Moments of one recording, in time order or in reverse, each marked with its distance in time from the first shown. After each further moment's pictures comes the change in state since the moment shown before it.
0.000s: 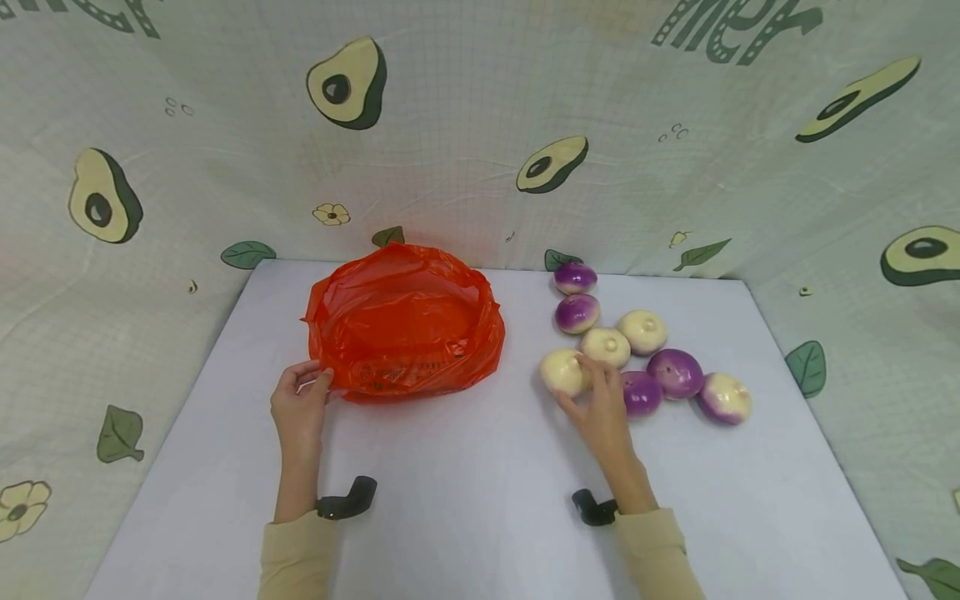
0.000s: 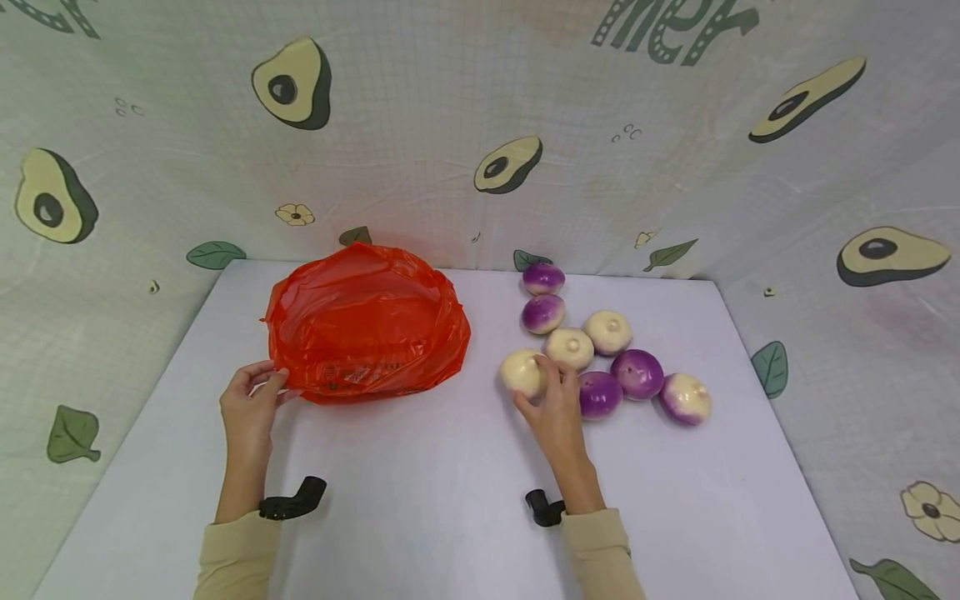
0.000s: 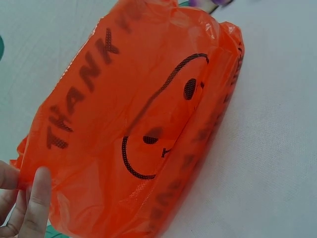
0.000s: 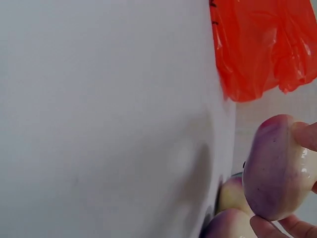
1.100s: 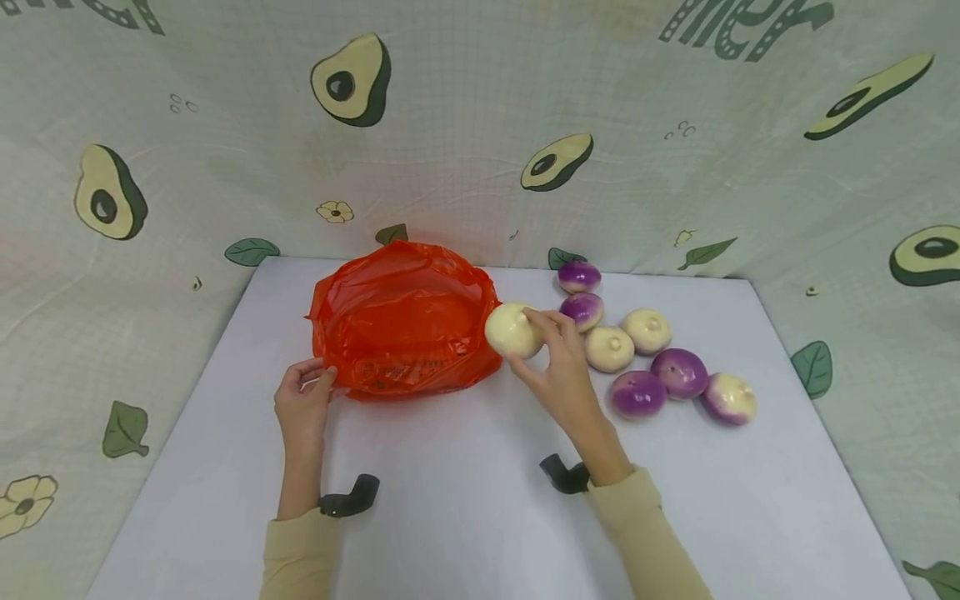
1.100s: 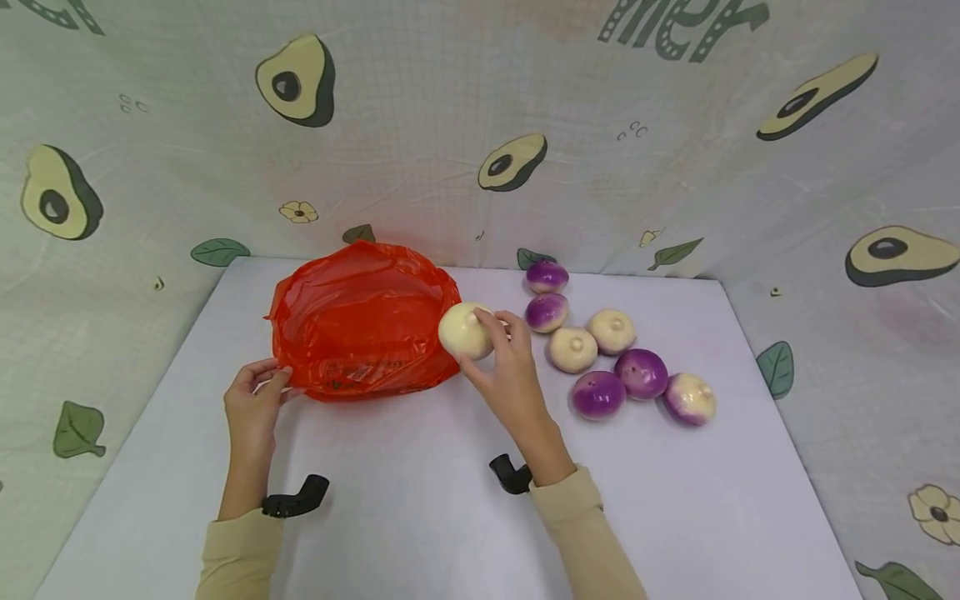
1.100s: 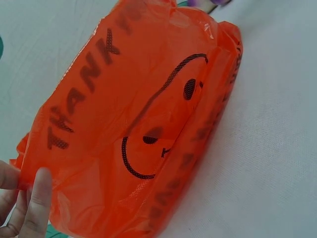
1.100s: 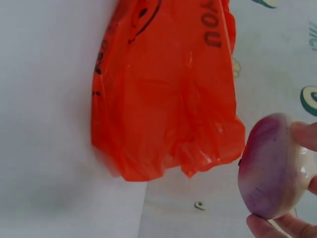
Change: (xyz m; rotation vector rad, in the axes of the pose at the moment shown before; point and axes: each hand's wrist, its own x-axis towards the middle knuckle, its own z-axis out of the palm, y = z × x) left_hand 0.003 -0.004 0.000 -0.004 0.005 -0.022; right_hand 0.044 -0.091 -0.002 0.121 -0.125 -0.149
